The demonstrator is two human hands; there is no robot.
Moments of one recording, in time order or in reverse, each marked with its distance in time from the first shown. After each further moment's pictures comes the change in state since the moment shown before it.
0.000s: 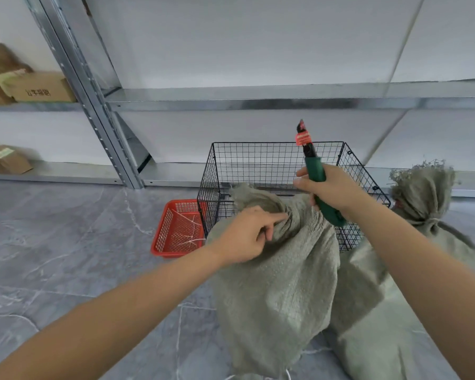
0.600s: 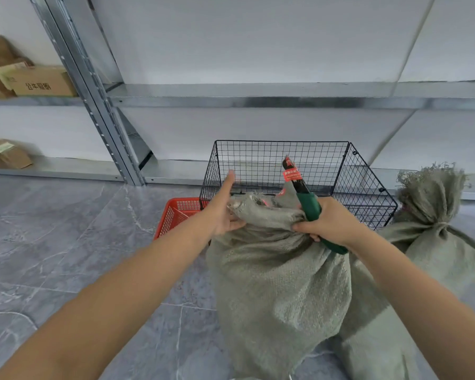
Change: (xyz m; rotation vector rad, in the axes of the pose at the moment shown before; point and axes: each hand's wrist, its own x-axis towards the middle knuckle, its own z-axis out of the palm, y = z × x) left_hand 0.026 -0.028 -0.037 -1.238 0.257 -1.046; right_hand -0.017 0.025 0.022 -0.116 -0.177 -0.014
